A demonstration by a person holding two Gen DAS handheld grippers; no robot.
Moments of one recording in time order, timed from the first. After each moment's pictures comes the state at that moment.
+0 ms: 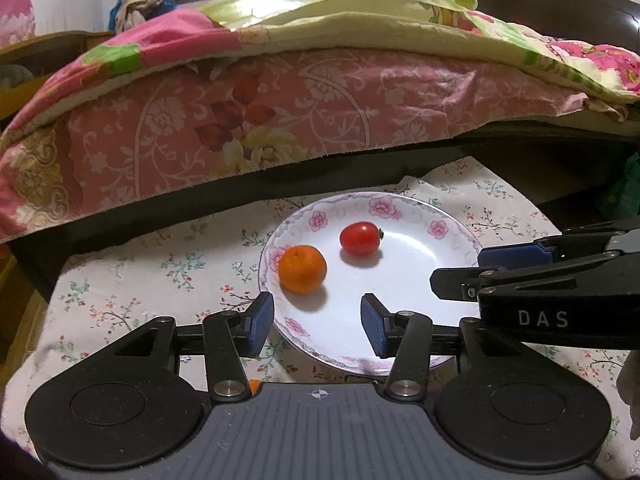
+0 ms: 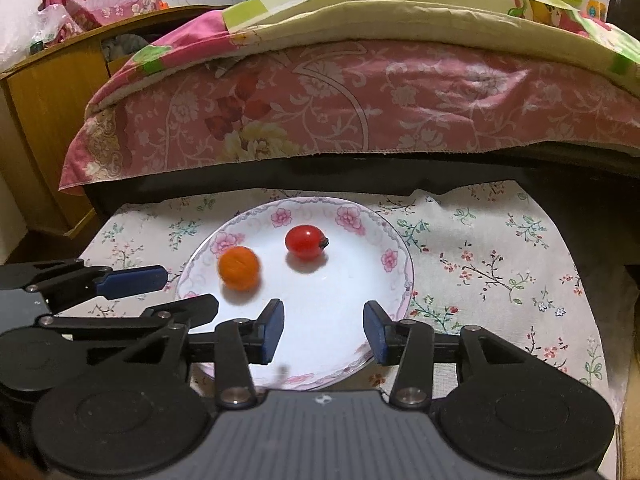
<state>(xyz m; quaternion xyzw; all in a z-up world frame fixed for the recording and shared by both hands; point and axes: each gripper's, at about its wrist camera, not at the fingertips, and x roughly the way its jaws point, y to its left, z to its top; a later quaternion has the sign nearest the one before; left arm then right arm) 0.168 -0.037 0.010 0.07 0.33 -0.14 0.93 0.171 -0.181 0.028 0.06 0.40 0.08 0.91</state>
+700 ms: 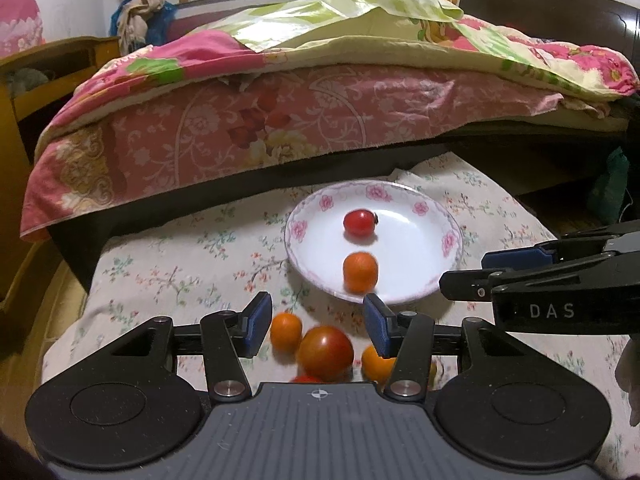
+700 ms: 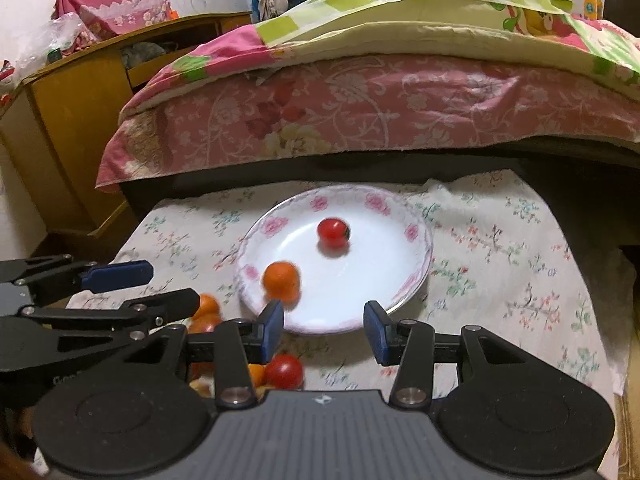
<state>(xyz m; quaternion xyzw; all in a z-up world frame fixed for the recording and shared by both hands) 0.104 -0.004 0.035 0.07 0.33 -0.14 0.93 0.111 -0.162 0.054 0.07 0.40 0.09 0.91</state>
